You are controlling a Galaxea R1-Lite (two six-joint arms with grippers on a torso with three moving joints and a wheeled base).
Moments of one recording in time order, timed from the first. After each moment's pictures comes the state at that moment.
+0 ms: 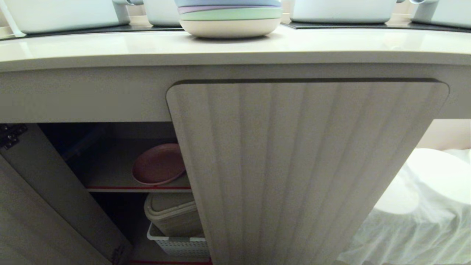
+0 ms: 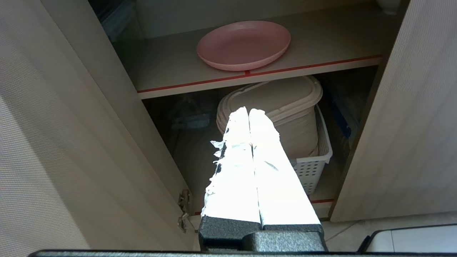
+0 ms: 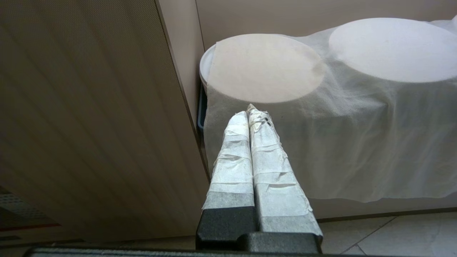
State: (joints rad) left arm 0.00 0.00 0.00 0.02 -0.04 0.14; right arm 0.00 0.00 0.00 -0.01 -0.06 0.09
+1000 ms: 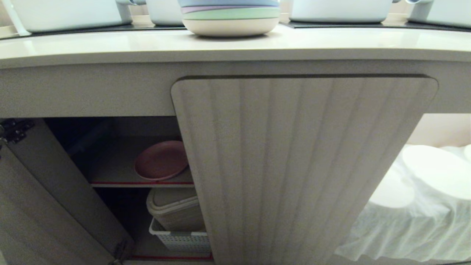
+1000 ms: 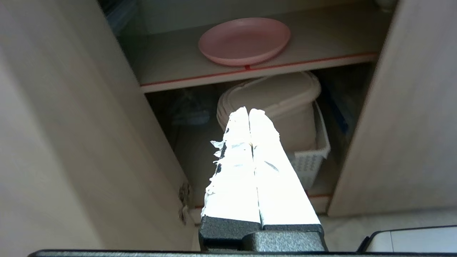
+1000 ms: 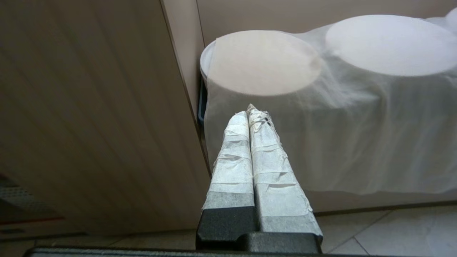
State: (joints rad) left arm 0.00 0.00 0.00 0.02 -0.03 0.13; right arm 0.00 0.00 0.00 -0.01 -0.06 0.09
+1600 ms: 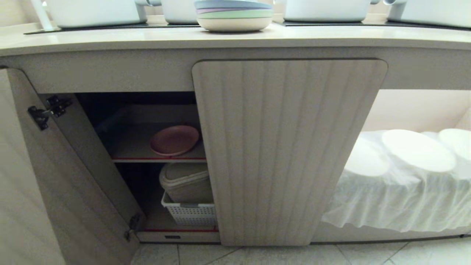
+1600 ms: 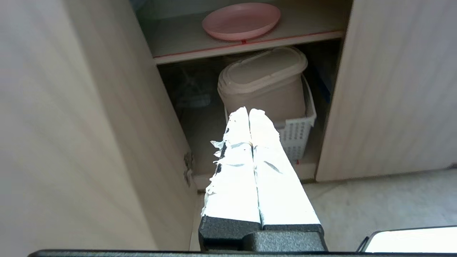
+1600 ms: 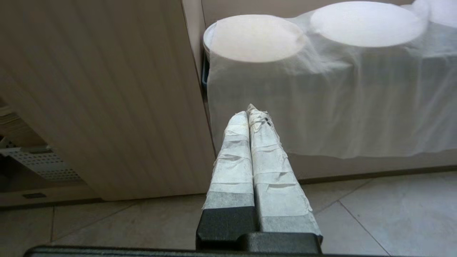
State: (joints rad) left arm 0.00 0.00 0.00 0.02 -0.03 0.13; right arm 0.00 0.00 0.00 -0.01 -0.06 0.09
